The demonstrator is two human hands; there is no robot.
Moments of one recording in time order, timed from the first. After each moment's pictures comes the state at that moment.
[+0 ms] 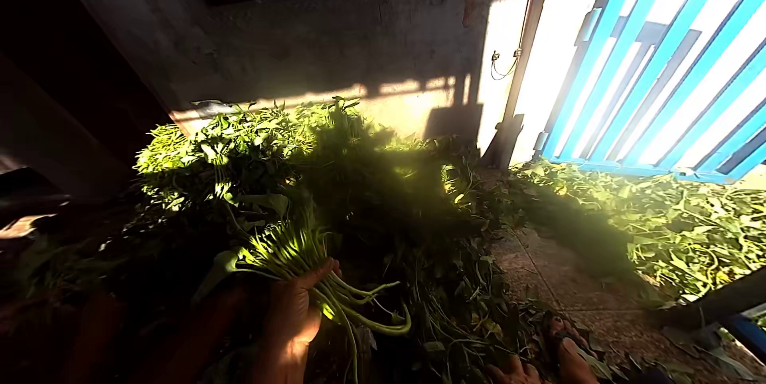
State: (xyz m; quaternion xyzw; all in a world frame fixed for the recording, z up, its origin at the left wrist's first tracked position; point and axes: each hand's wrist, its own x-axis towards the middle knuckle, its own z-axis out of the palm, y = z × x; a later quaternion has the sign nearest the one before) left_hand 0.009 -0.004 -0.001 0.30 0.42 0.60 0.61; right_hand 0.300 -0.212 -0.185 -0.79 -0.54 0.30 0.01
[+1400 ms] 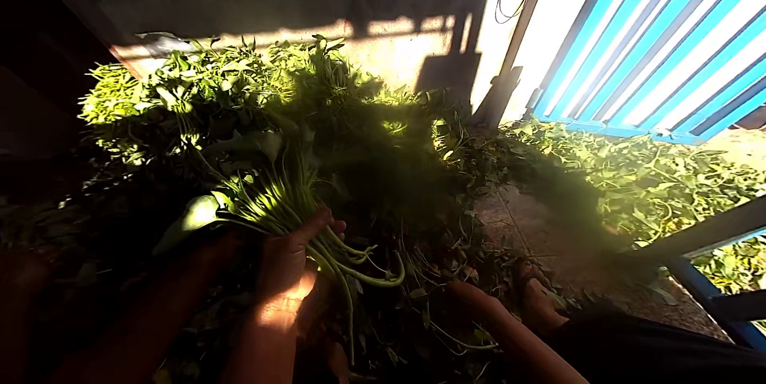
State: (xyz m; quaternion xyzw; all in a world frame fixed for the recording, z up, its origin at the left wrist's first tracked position) left_hand 0.031 -0.030 0.018 0.33 0.45 0.56 0.61; right_hand 0.312 -0.121 -0.239 -0.68 -0.56 0.45 -0.13
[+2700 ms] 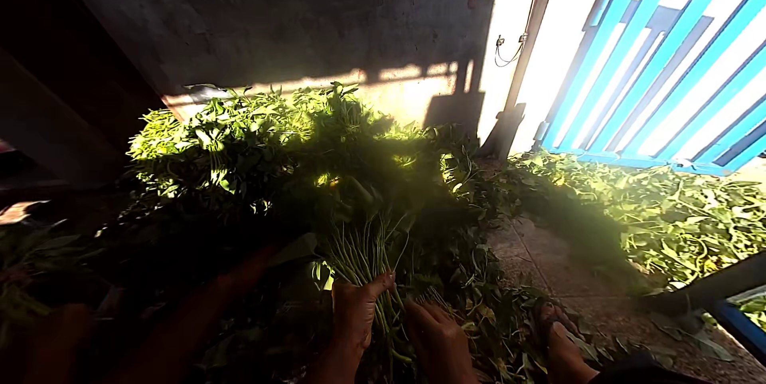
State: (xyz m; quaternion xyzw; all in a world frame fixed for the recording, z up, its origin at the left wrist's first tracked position) left_hand 0.073 -0.041 -0.054 0.40 0.49 0.49 0.59; right_hand 0.190 -0.138 -0.138 -0.64 -0.61 0.03 0.47
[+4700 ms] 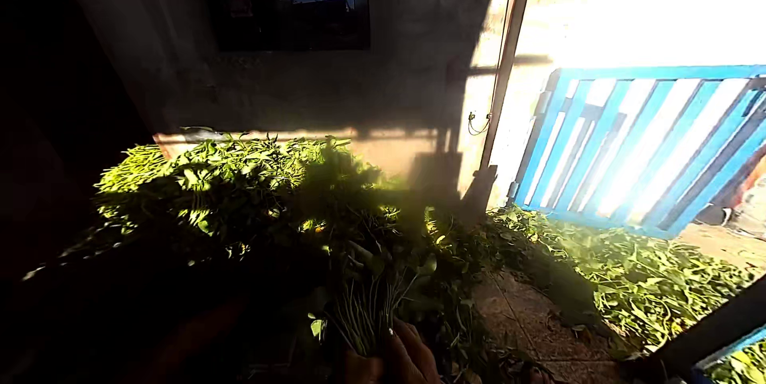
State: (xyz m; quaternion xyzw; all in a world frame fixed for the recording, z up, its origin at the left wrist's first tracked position) left_hand 0.081 -0.085 -0.018 0.44 0.50 0.42 0.62; right_hand 0.179 -0.112 -0.066 -0.58 -0.43 0.33 0.61
